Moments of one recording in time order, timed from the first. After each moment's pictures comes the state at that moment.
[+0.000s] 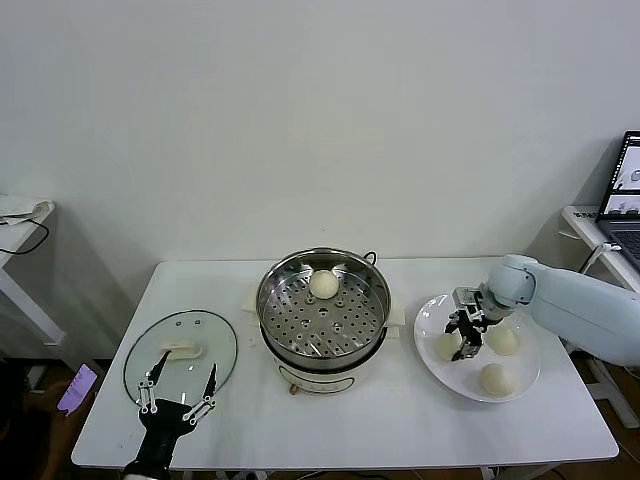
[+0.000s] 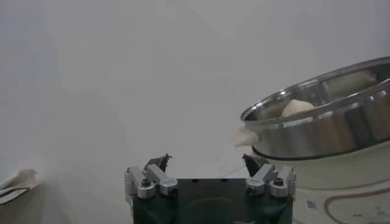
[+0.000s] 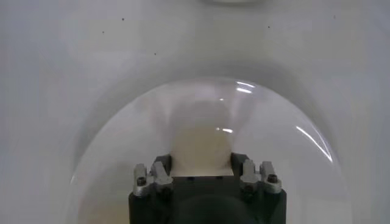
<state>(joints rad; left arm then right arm) 1.79 -1.41 -0.63 -2.11 0.23 -0.22 0.01 0.27 0.71 -1.25 1.15 0.25 -0.15 -1.00</state>
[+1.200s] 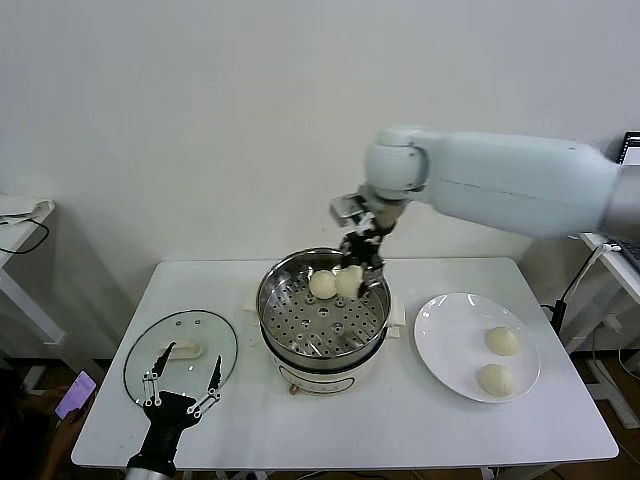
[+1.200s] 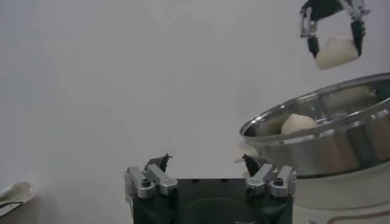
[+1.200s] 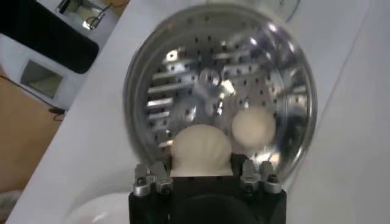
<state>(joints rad) 1.77 -1.41 -0.61 -2.12 0.22 -0.23 0.01 0.78 1.21 -1.49 1.33 0.56 -0.32 -1.12</state>
